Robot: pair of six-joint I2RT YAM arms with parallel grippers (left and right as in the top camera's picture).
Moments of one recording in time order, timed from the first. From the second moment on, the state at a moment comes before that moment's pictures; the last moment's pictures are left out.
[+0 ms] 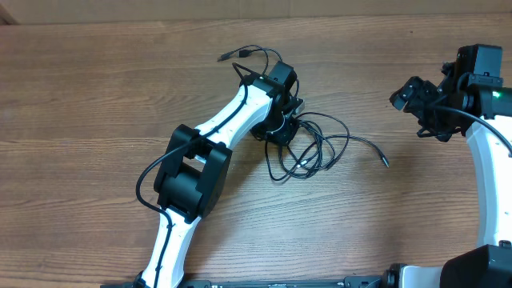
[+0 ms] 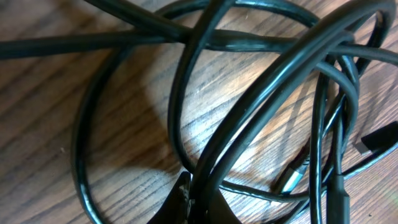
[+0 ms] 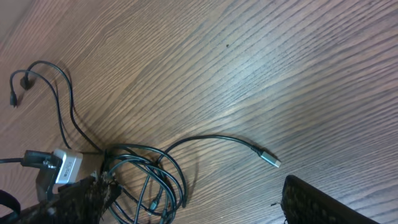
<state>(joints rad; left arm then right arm) -0.55 2.30 1.80 -0.98 0.31 -0.06 -0.18 1.52 1.42 -1.03 -0.20 0.44</state>
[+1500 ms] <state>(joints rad) -0.49 1.91 2.58 -1.03 0.40 -0.23 0.26 1.69 1.42 -0.68 -0.47 0.76</state>
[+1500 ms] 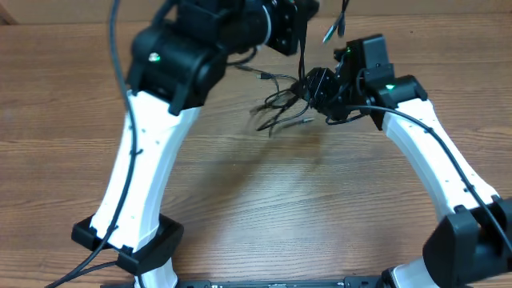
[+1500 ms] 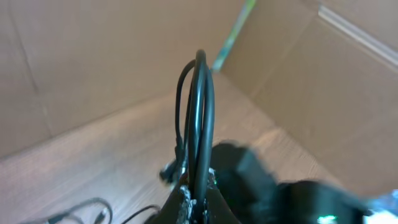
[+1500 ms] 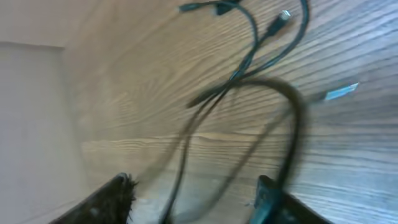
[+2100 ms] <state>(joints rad) 0.00 1.91 2.88 -1.04 0.58 -0.42 0.06 1.75 1.42 -0.94 -0.29 0.58</state>
